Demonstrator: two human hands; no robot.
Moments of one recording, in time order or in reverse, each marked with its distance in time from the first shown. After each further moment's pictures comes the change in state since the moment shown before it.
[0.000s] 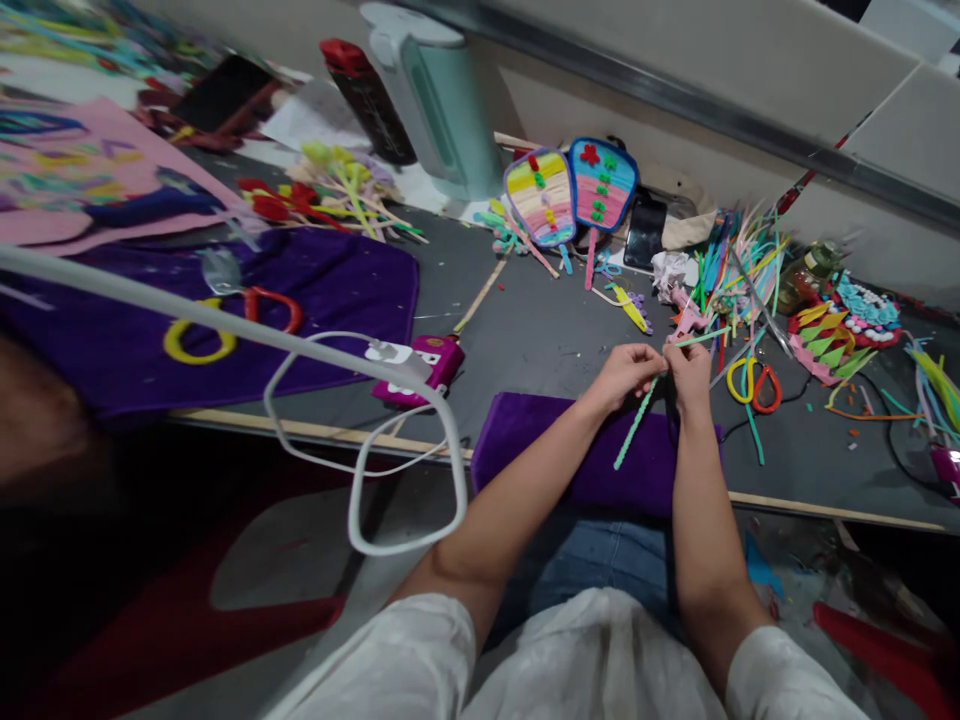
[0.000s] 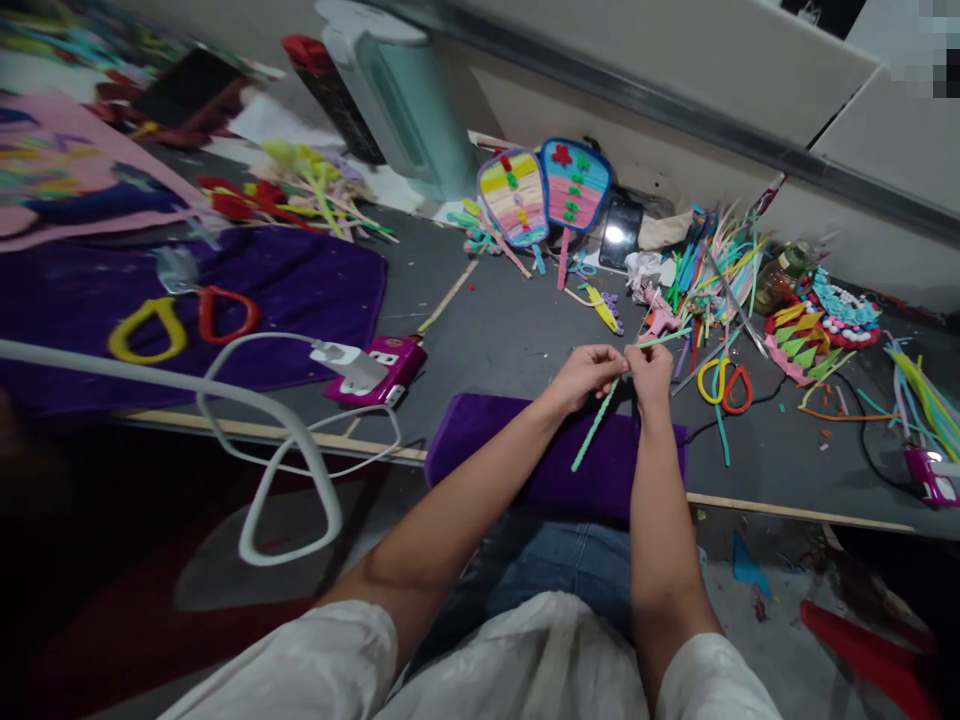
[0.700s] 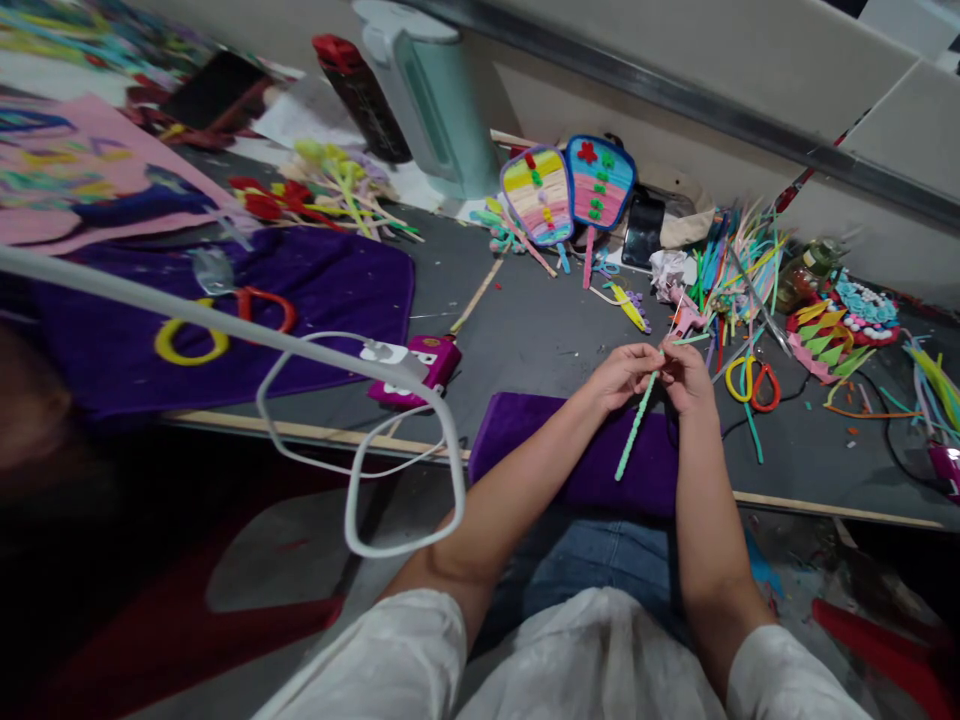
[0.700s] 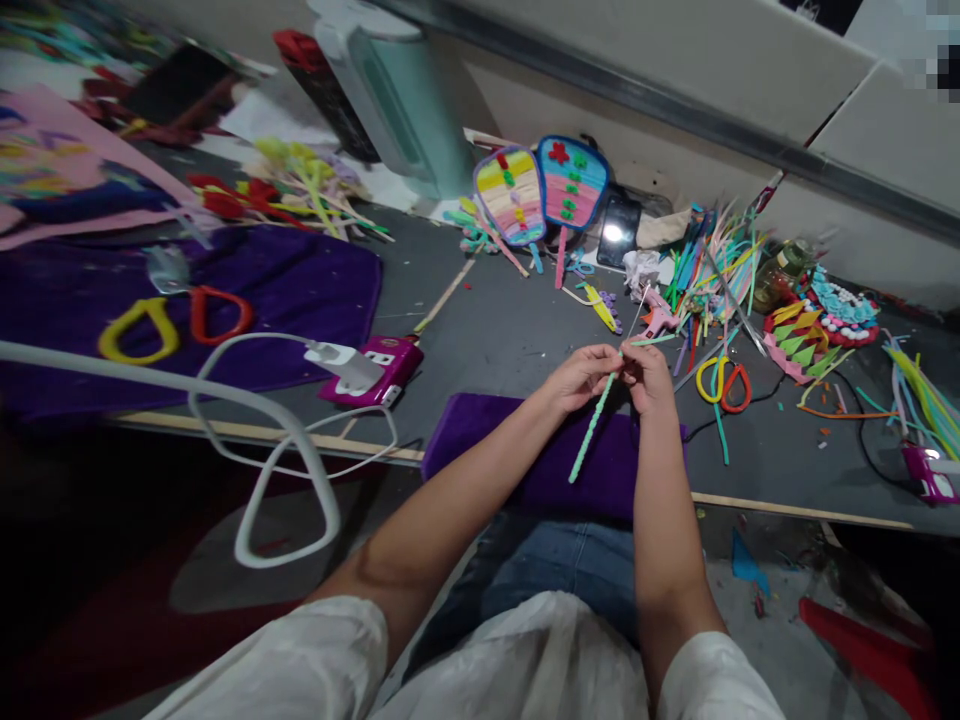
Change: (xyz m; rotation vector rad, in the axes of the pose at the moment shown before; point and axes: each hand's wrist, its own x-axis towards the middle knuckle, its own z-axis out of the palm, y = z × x) left_hand 0.000 0.004 -0.002 -0.331 -0.098 -0.101; right_hand -0.002 -0.010 -0.003 0.388 -0.222 0.408
